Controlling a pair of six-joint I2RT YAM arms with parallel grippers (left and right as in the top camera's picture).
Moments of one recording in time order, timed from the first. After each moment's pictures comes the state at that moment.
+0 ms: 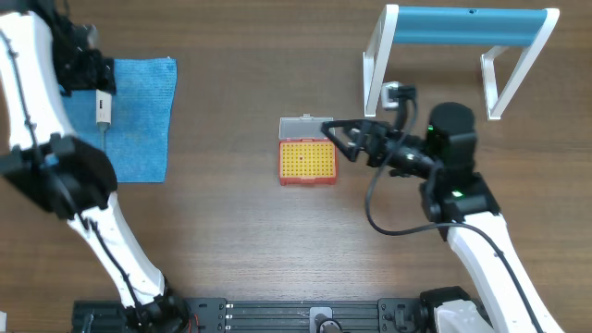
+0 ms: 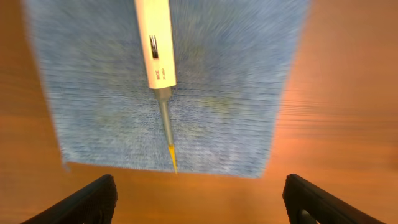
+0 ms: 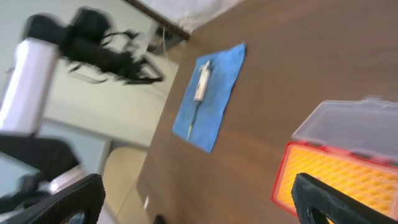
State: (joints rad) left arm 0.36 2.27 2.47 -1.69 0.01 0.26; right arm 0.14 1.12 0.73 0.00 -0.87 0.70
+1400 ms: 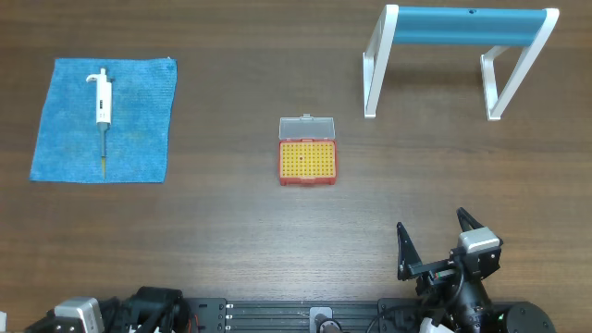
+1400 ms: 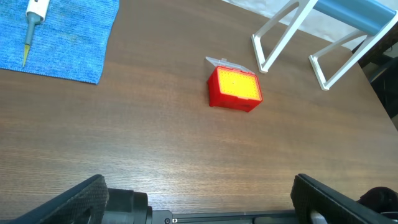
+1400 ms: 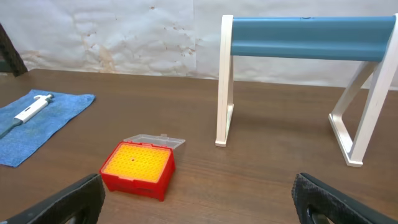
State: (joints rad) left arm -0.07 0.22 1.32 -1.66 0.20 -0.36; right arm -0.57 0.01 0.72 -0.99 -0.81 -0.15
